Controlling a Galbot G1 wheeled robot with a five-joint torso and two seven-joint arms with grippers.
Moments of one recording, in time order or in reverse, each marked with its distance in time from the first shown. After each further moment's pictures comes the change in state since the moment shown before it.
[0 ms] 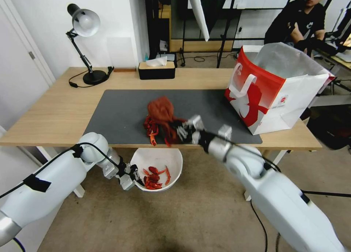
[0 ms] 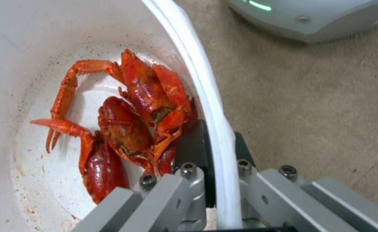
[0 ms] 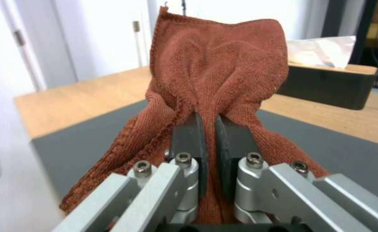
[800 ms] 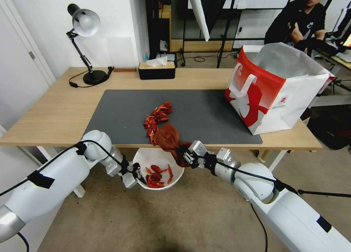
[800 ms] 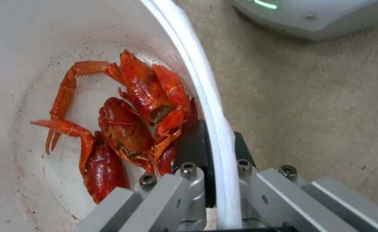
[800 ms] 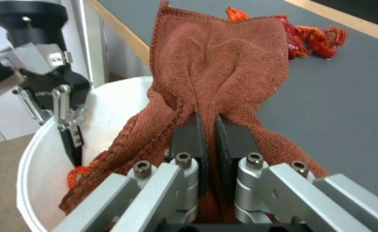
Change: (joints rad) left arm -0.053 -0.017 0.050 0.008 -0.004 0.009 -0.001; right arm -0.343 -0.125 0.082 0.242 -0.376 -0.139 -0.136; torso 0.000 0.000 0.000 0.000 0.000
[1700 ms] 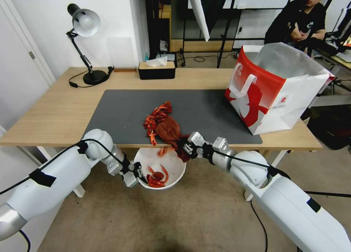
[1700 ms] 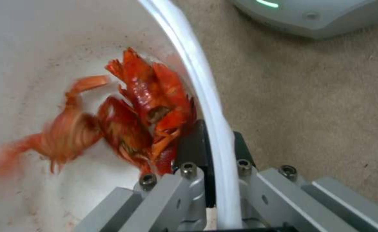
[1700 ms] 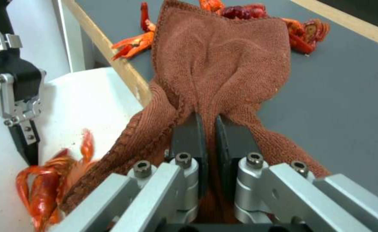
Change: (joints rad) left arm -0.019 -0.003 0.016 0.003 -0.004 0.003 0.000; right arm 0.126 -0.008 -0.055 -0.092 0.012 -0.021 0.006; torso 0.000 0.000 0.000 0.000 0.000
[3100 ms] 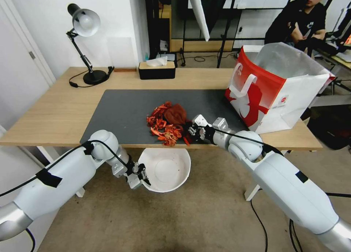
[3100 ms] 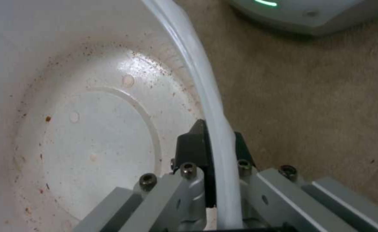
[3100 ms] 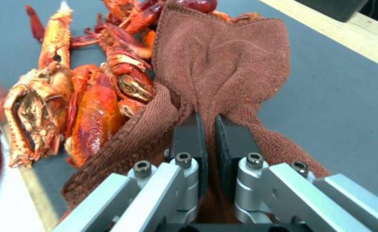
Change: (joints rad) left arm -0.023 -0.035 0.035 0.009 0.041 -0.008 -0.001; right arm 0.271 0.045 -0.076 -0.261 0.070 -0.024 0.021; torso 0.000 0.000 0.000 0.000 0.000
